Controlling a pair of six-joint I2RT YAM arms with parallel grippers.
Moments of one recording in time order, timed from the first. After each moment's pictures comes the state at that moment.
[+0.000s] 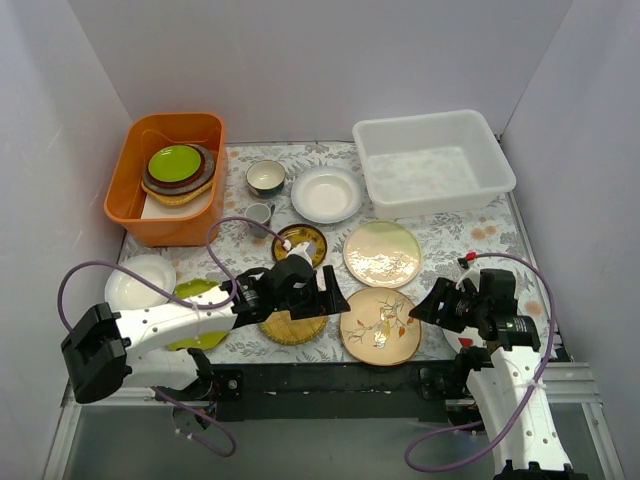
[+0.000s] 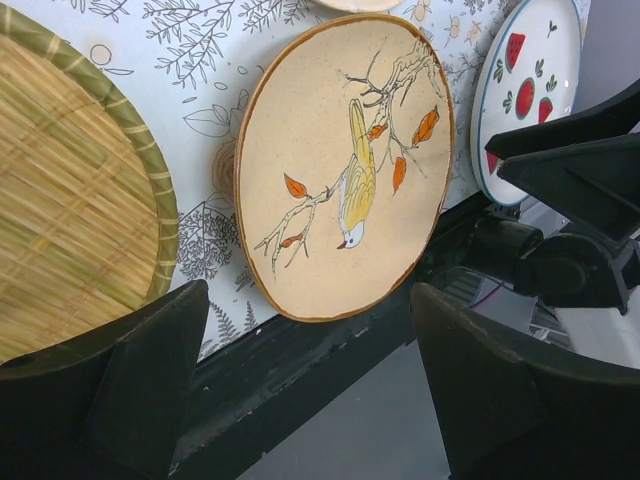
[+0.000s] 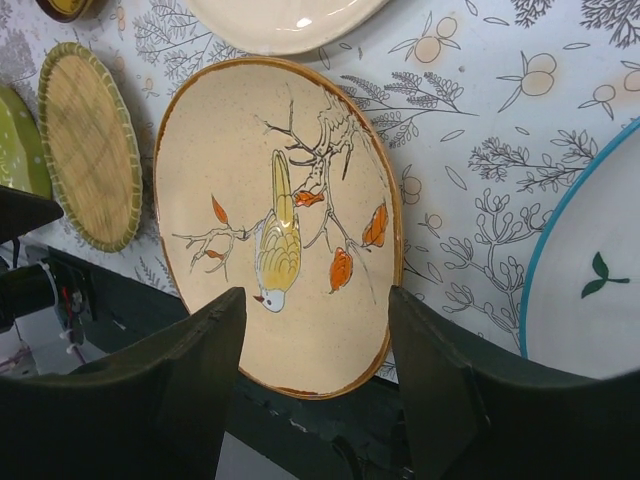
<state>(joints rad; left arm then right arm) -1.04 1.19 0.73 -0.25 0.00 -1.05 0.00 0.48 0.41 -0.85 -0.56 0.37</state>
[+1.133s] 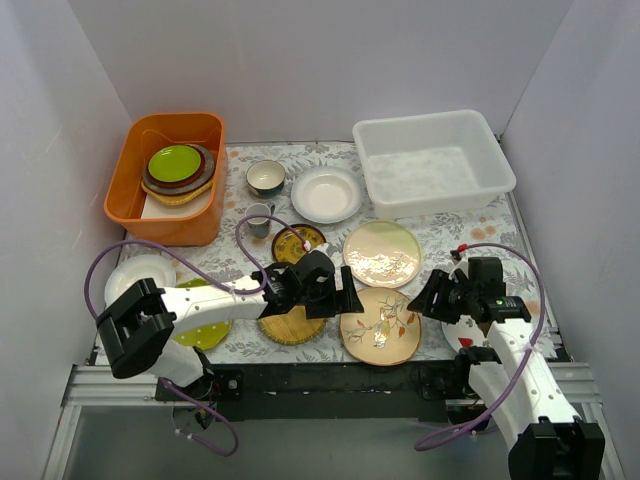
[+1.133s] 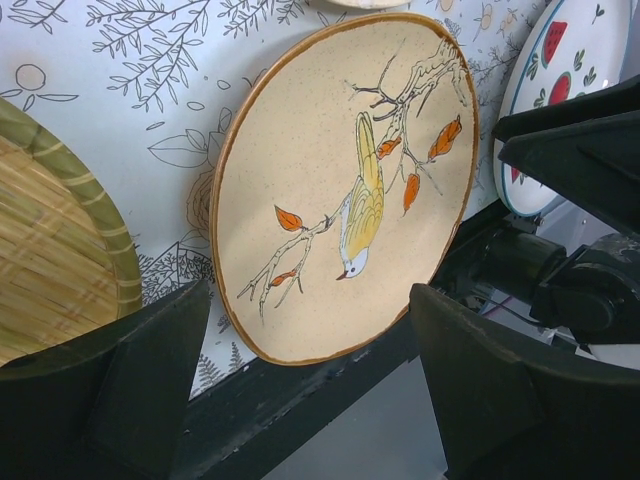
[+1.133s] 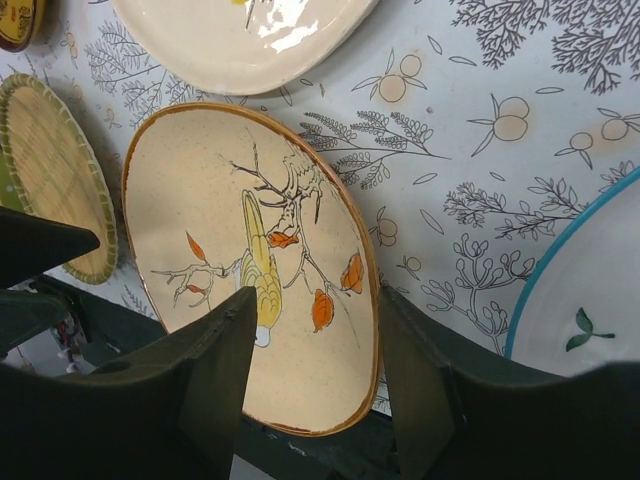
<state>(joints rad) -1.04 1.44 0.81 -0.16 0.07 -1.06 0.05 0.70 0.41 -0.69 -0.49 0.42</state>
